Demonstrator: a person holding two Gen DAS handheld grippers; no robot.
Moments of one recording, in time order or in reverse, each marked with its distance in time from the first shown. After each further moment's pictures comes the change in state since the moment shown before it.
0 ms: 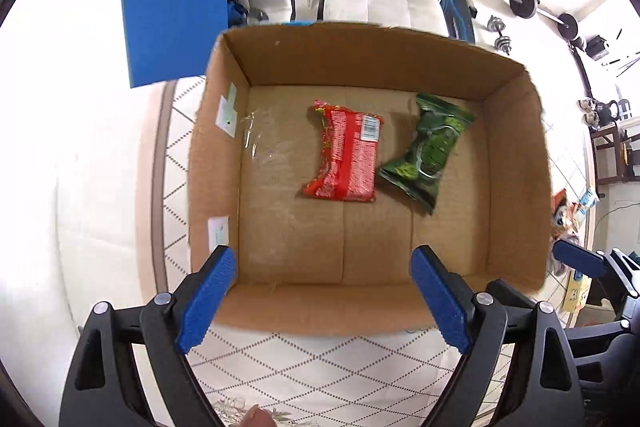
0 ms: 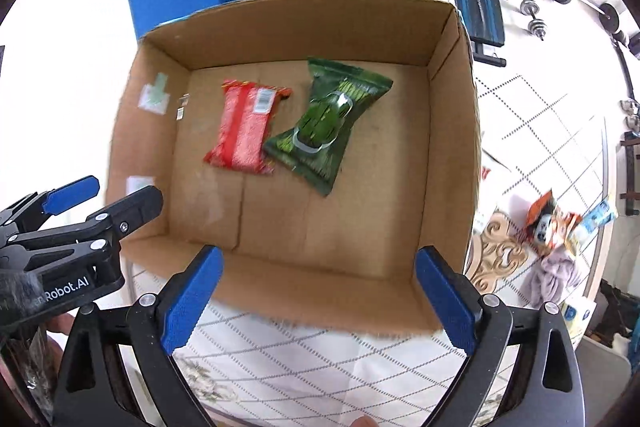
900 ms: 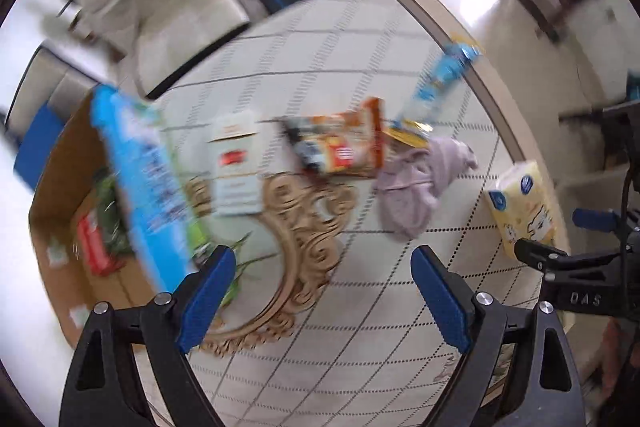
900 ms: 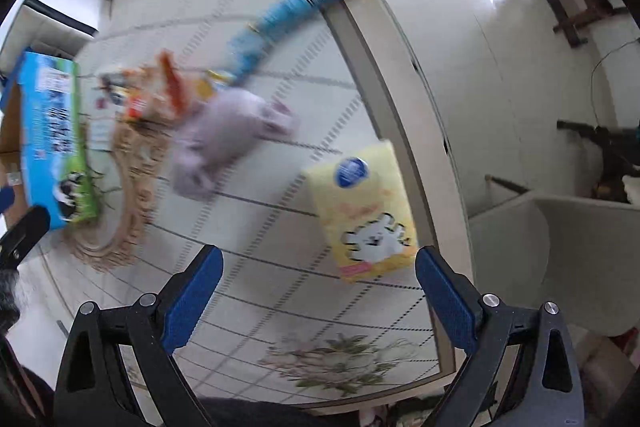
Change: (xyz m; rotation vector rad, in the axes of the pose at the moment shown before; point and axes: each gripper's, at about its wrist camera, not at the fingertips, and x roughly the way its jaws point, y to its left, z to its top) left arm 0.068 -0.392 -0.051 0.612 0.066 0.059; right arm 0.012 -0.393 -0.174 0.491 0.176 -0.062
